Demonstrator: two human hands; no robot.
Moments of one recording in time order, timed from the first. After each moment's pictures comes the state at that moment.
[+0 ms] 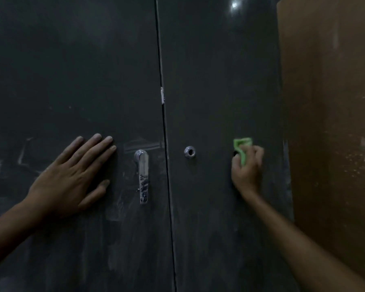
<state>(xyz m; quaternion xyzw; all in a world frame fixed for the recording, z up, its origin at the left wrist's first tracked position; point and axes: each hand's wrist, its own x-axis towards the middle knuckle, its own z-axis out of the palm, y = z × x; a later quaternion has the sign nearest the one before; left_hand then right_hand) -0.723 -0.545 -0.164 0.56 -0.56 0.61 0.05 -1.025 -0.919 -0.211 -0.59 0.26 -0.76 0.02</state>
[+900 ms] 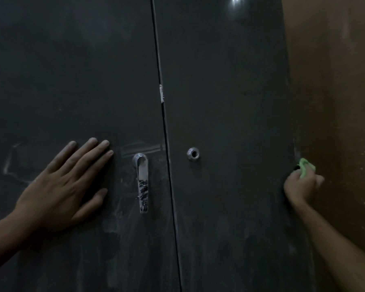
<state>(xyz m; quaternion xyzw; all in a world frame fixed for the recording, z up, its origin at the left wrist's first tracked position) -0.717 -0.549 -0.165 0.54 -0.57 0.62 0.06 -1.109 -1.008 -0.257 -0.46 0.47 -0.73 0.18</state>
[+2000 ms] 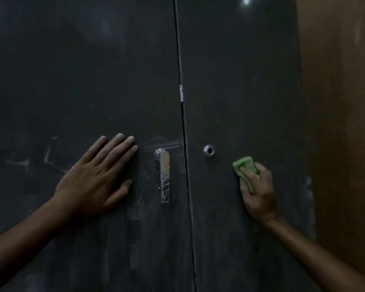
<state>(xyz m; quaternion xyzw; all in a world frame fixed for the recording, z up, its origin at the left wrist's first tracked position) -0.724 -0.544 -0.166 0.56 -0.55 0.62 0.03 -1.018 -0.896 -0.271 -0.68 0.15 -0.70 -0.13</state>
